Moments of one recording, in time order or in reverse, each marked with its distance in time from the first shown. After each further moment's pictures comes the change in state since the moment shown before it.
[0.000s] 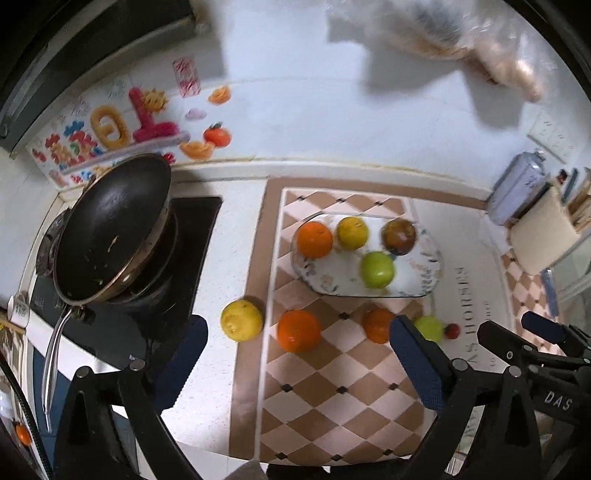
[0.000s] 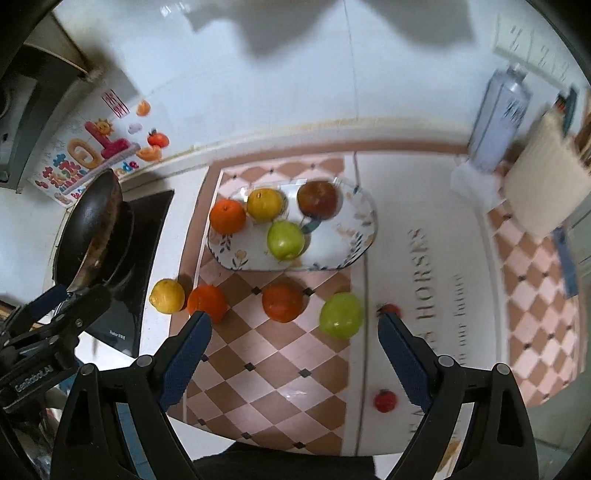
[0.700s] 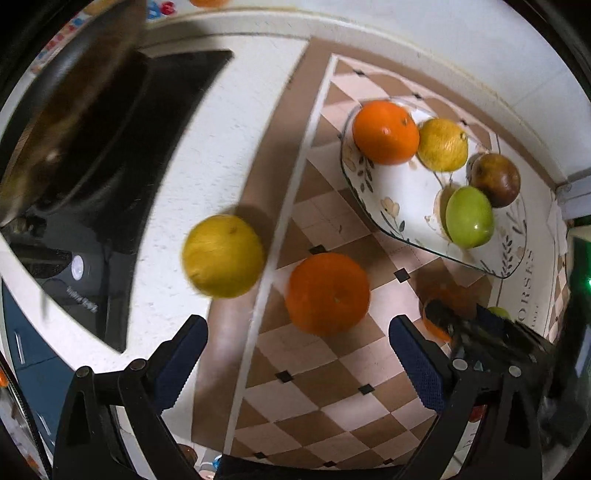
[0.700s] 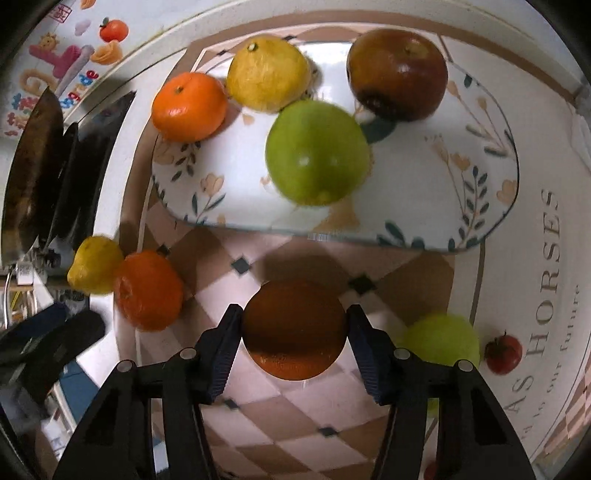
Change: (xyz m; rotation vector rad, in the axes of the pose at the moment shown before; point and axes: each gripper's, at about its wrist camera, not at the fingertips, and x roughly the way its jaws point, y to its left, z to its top) left arm 0.166 0.020 -0.012 -0.170 0.406 -0.036; right arm 0.215 0.017 0.006 -0.075 0.344 0.040
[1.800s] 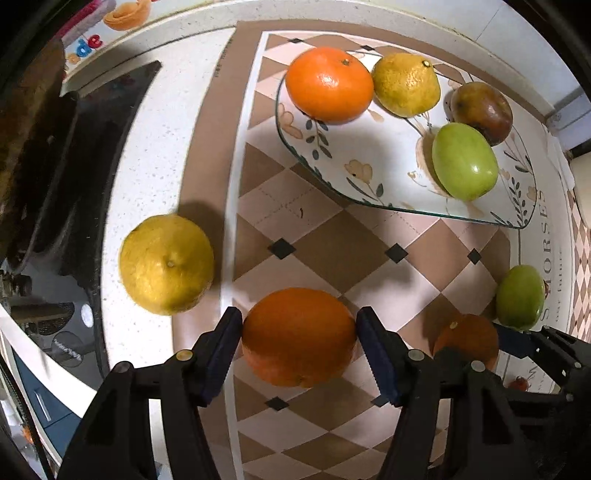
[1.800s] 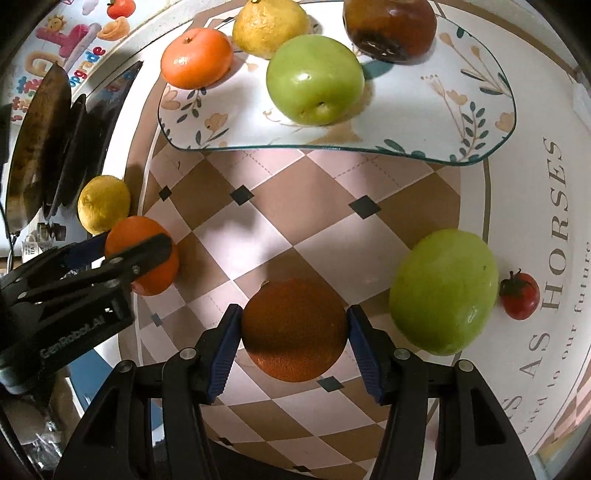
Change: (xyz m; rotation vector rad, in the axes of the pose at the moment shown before) left arm 0.030 -0.029 -0.027 0.206 -0.002 0.007; right arm 0.000 -0.005 -0.034 -0.003 0.069 0.024
